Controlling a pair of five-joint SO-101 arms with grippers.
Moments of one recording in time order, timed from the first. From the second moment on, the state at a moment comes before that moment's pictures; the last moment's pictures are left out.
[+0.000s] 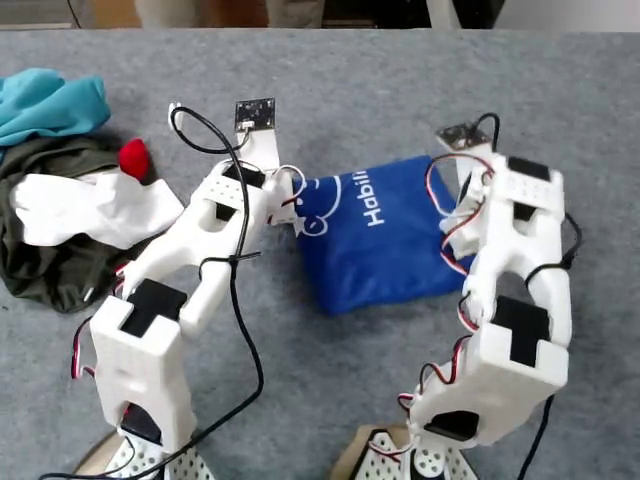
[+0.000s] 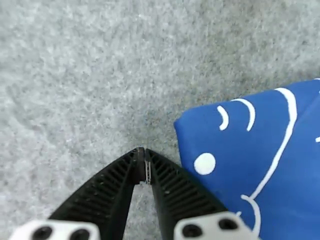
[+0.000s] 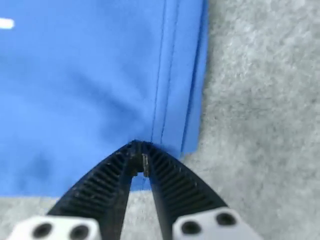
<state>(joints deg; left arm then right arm) 16.4 20.7 8.7 42.8 13.4 14.9 12.4 15.4 67.9 30.0</state>
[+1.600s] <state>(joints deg) 9.4 2.6 31.4 28.7 4.2 22.7 -31.8 45.8 82.7 -1.4</state>
